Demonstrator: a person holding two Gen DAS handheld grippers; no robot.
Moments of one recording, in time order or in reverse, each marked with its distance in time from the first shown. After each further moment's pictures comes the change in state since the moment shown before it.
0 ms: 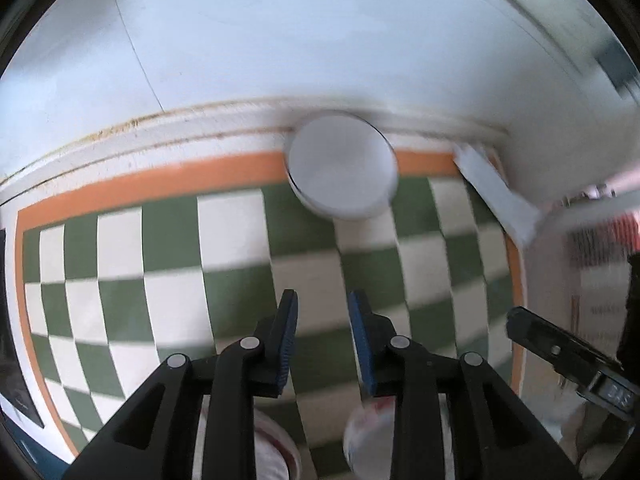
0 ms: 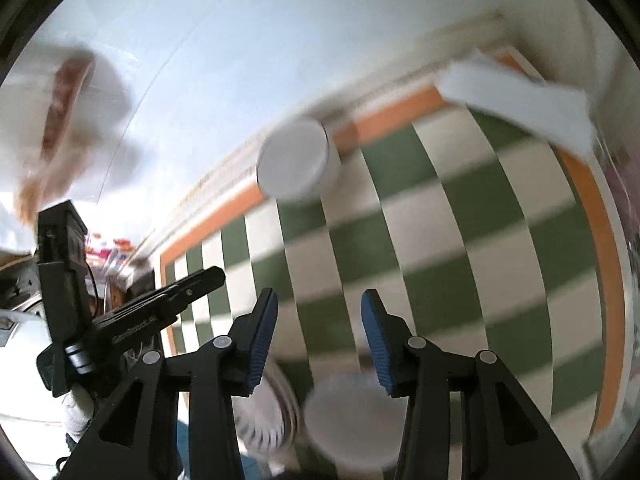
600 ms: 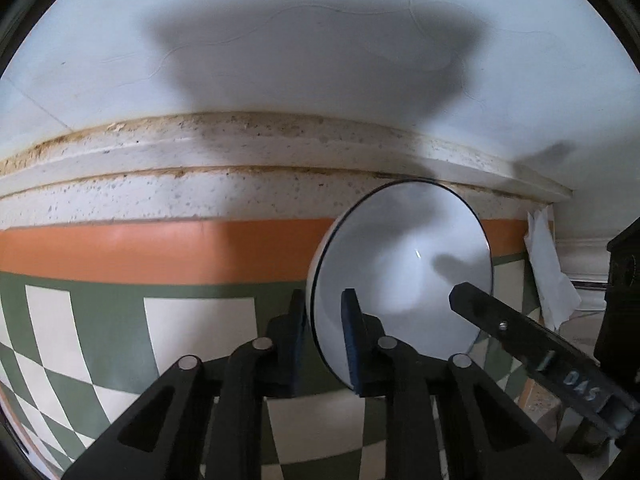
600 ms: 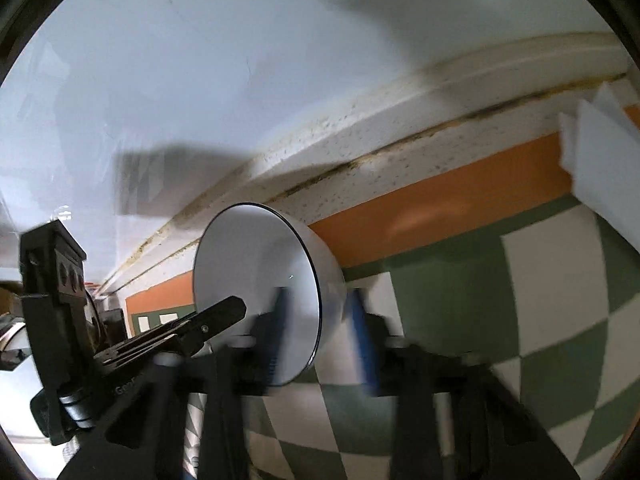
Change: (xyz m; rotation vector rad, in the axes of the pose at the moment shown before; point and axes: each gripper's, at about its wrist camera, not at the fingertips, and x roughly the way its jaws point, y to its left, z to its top) left arm 0.118 0.030 0.090 -0.101 0.095 -0.042; right arm 0.161 -0.009 0.123 -0.012 0.108 -0.058
